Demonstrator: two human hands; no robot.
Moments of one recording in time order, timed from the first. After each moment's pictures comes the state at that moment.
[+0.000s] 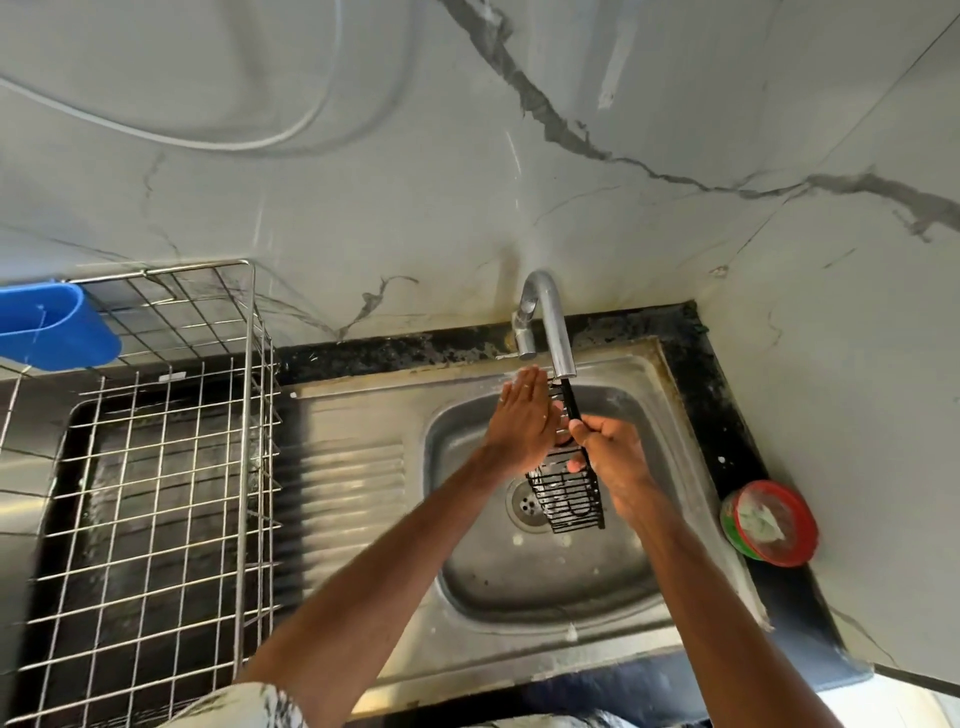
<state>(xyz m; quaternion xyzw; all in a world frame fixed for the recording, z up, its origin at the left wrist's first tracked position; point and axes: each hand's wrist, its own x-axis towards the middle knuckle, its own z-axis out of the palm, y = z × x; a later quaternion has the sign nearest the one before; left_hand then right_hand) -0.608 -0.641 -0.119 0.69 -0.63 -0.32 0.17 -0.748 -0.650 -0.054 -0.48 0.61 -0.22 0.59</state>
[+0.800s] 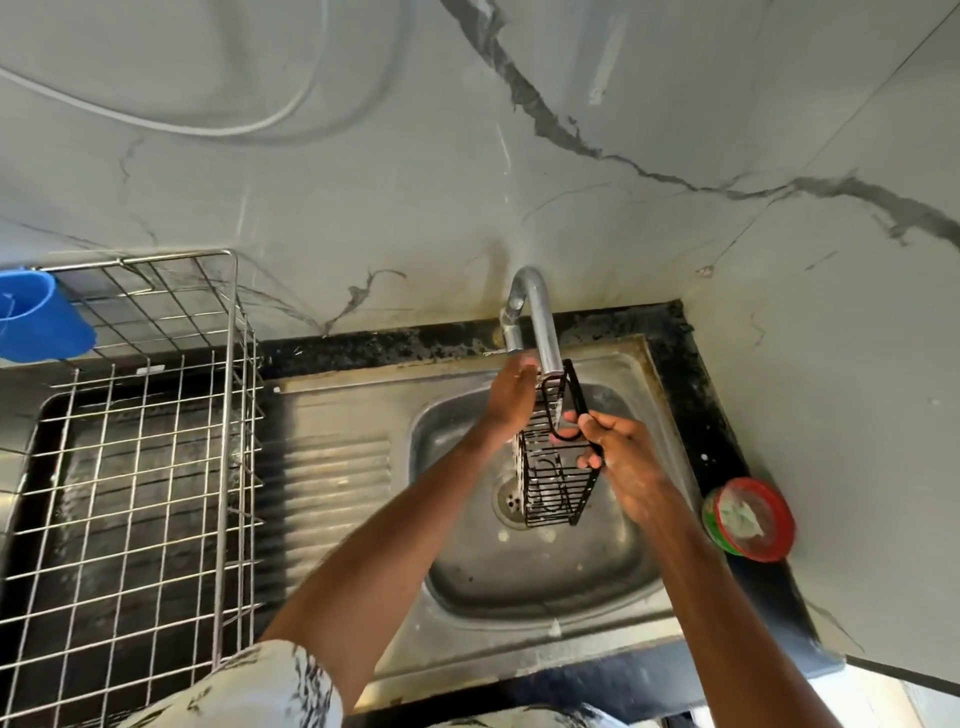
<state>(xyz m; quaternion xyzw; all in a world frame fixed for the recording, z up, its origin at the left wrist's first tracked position) -0.613 -0.668 -0.104 0.69 -0.40 -0.48 0.38 -0.776 -0.659 -0.058 -0.41 0.56 -0.27 0.67</state>
